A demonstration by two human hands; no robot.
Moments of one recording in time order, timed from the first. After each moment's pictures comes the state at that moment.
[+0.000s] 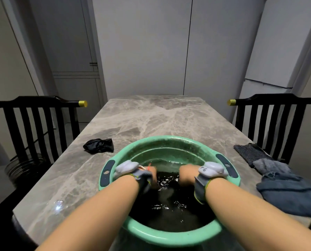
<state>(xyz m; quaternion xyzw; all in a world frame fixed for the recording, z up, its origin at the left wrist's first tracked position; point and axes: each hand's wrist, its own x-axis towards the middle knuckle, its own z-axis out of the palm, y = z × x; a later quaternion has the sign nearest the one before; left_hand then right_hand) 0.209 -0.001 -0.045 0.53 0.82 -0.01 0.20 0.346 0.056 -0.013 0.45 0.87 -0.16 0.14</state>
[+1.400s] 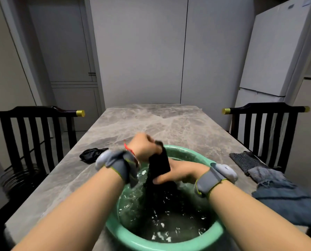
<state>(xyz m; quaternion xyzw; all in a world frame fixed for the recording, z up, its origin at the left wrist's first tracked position) 0.229 -0.015 0.078 0.45 0.75 0.41 0.26 0.339 0.061 0.017 0.24 0.87 -0.44 -0.02</state>
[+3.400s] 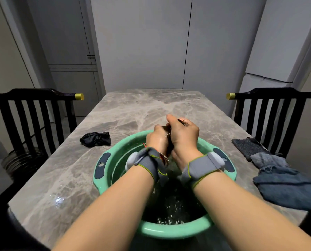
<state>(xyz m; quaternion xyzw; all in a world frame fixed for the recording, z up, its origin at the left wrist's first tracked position) 0.272 0.009 0.043 0.27 0.71 0.56 0.32 0.308 0.039 0.043 0.38 0.45 -0.58 -0.57</state>
